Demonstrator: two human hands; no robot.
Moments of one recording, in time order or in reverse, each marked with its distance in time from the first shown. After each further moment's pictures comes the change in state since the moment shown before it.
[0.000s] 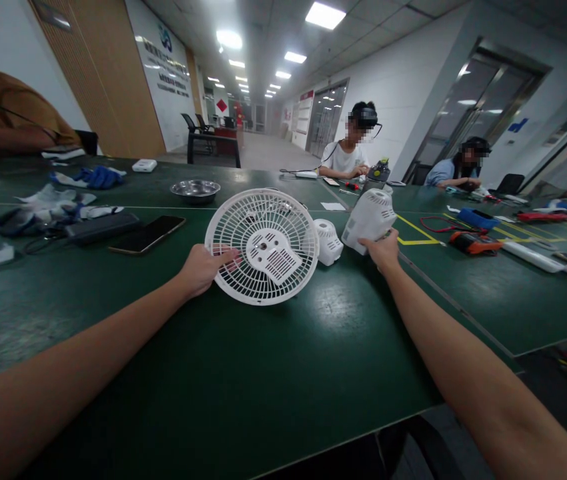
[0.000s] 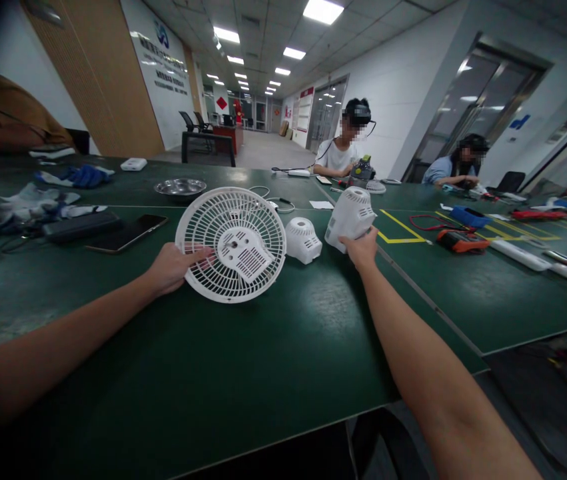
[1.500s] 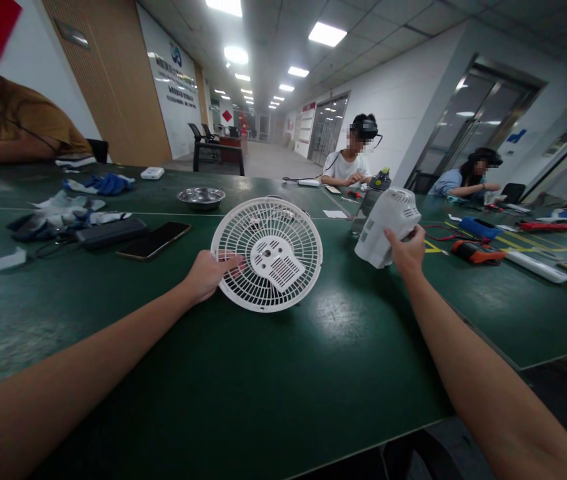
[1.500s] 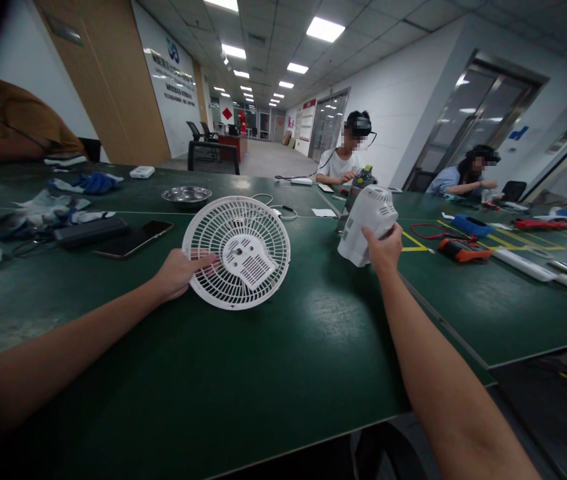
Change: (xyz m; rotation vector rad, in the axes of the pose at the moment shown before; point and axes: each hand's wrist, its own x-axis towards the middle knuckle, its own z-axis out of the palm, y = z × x) left_hand -0.002 0.002 0.001 -0.011 -0.022 0.012; right_hand 0.029 0.000 -0.040 0.083 0.135 -0.170
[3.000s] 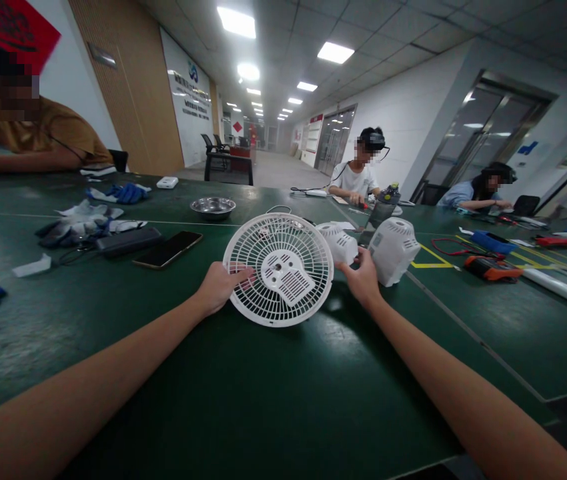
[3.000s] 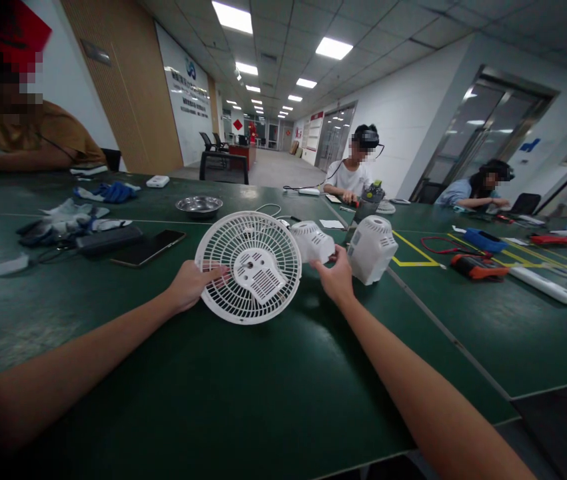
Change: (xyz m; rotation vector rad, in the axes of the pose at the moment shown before) left_hand 0.008 -0.007 -0.008 0.050 -0.060 0.068; right_hand -0.101 -0.107 0.051 0.118 -0.387 0.012
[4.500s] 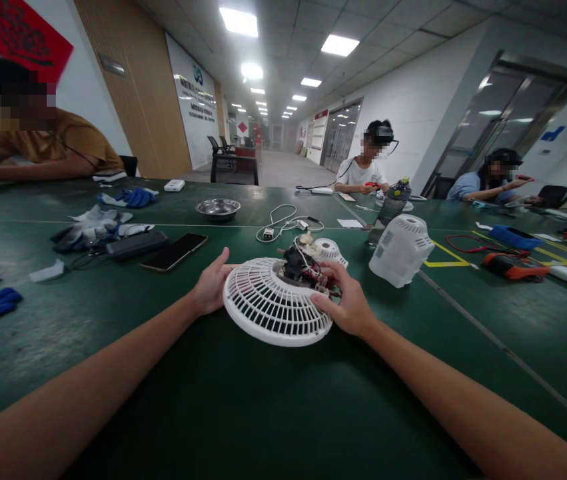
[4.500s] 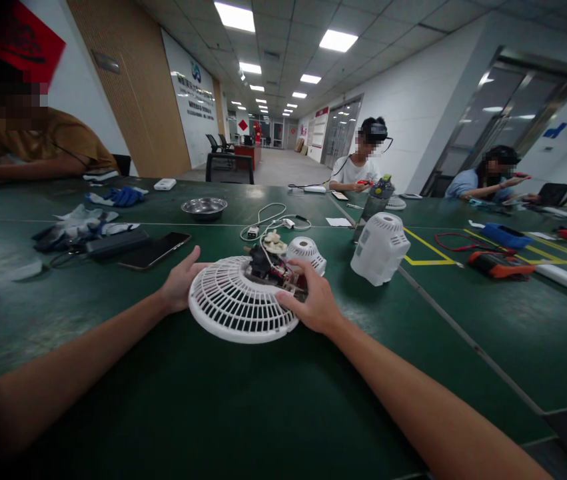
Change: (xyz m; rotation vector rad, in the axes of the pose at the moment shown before) left_hand -0.003 0.019 -0.012 -0.418 -0.258 -0.276; right_hand -0.057 -0.058 0.005 0.188 -0.465 -0.266
